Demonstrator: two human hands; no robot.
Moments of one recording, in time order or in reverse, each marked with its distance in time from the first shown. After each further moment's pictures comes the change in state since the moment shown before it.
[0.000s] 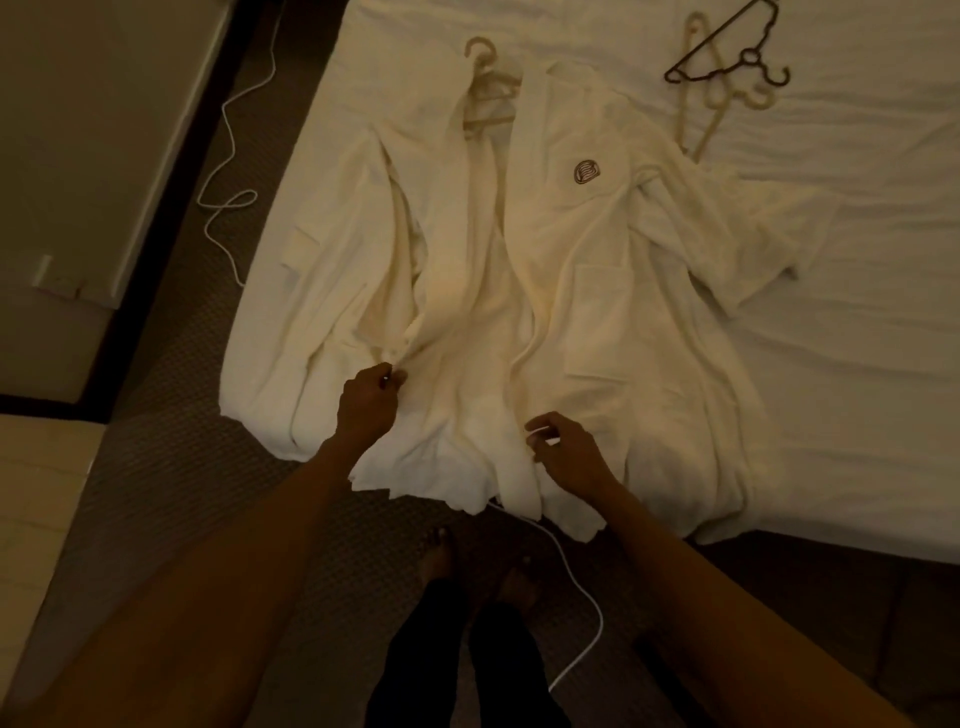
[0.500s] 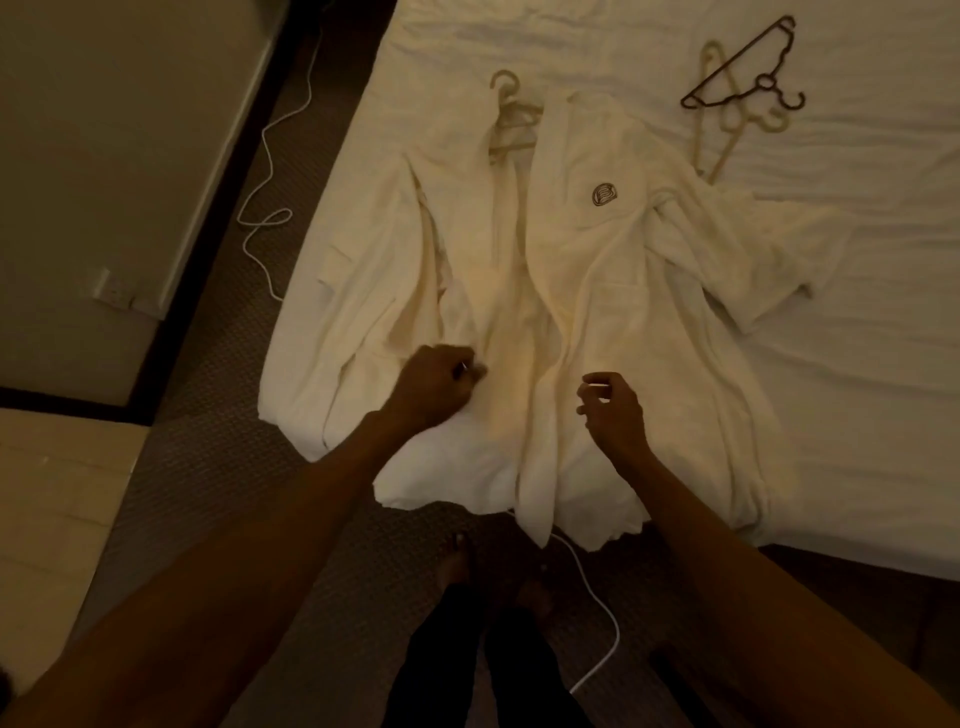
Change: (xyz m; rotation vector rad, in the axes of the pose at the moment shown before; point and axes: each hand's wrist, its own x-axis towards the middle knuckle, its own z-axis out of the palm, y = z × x) left_hand -0.029 0.090 -0.035 0.104 -0.092 0.465; right_hand 0.011 -0.046 -0.042 0.294 0.306 0.042
